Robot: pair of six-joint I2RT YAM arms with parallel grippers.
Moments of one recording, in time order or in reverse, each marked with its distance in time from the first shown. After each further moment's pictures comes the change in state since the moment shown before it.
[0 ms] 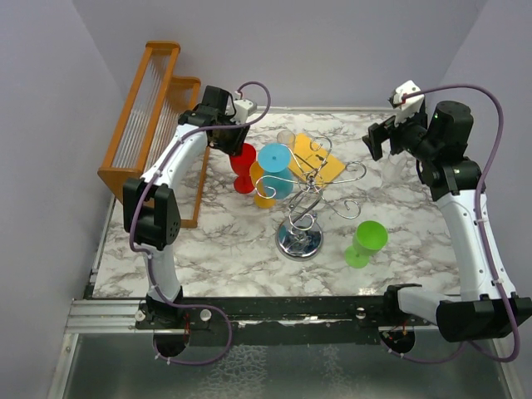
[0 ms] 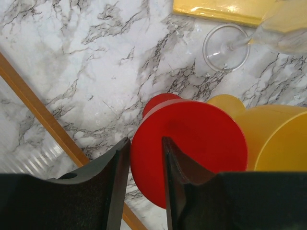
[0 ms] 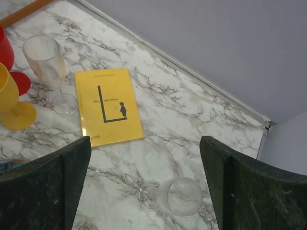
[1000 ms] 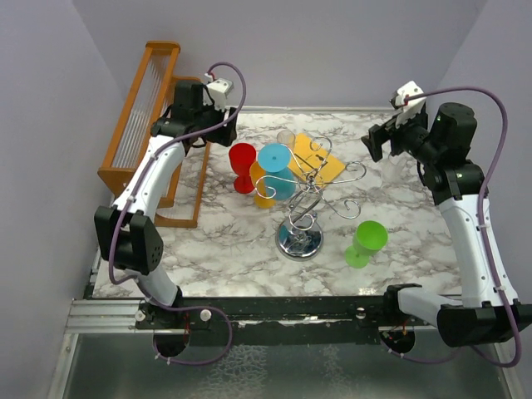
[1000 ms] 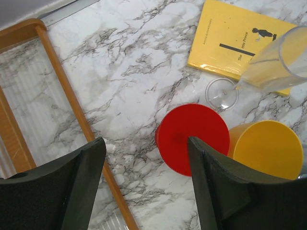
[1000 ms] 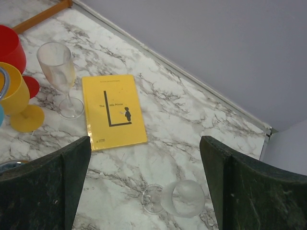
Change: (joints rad) left arm 0.061 -0.271 -0.161 0.211 -0.012 -0.133; right arm 0.007 -0.039 0.000 0.001 -0.022 0.008
